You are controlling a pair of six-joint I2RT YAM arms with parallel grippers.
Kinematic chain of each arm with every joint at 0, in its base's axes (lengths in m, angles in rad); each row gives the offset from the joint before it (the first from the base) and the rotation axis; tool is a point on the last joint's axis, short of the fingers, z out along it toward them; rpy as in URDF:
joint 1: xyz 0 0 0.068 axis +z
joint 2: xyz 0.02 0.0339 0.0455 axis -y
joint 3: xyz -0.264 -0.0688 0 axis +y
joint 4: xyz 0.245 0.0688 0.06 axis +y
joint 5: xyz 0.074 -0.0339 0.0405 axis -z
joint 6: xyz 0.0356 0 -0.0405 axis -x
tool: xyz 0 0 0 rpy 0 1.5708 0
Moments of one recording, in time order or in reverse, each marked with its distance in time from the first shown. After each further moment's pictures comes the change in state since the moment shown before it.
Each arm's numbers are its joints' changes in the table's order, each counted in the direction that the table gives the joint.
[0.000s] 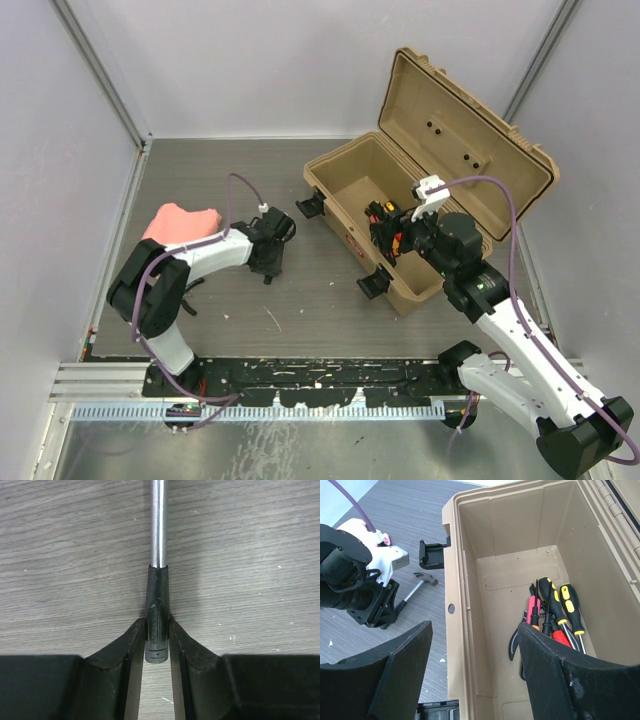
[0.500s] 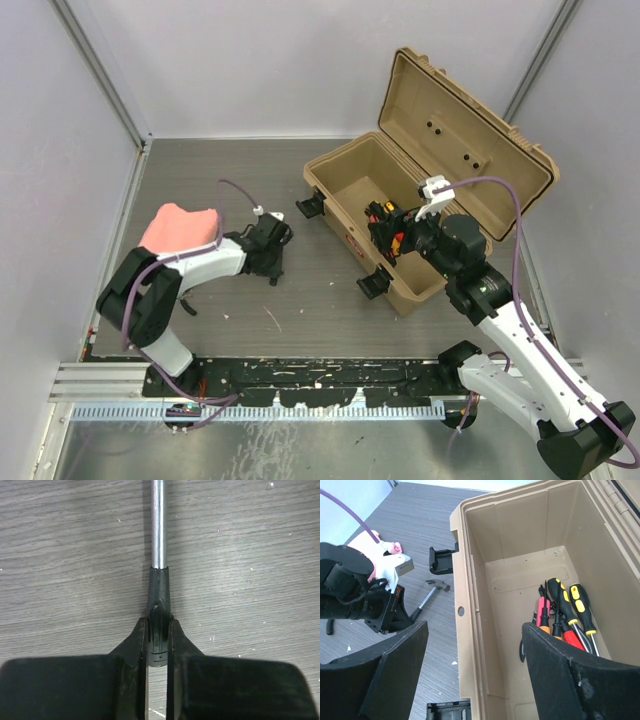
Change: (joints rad) left arm -0.005 0.055 0.077 -0.112 0.045 0.061; right arm 0.000 0.022 0.000 0.000 -0.005 -0.050
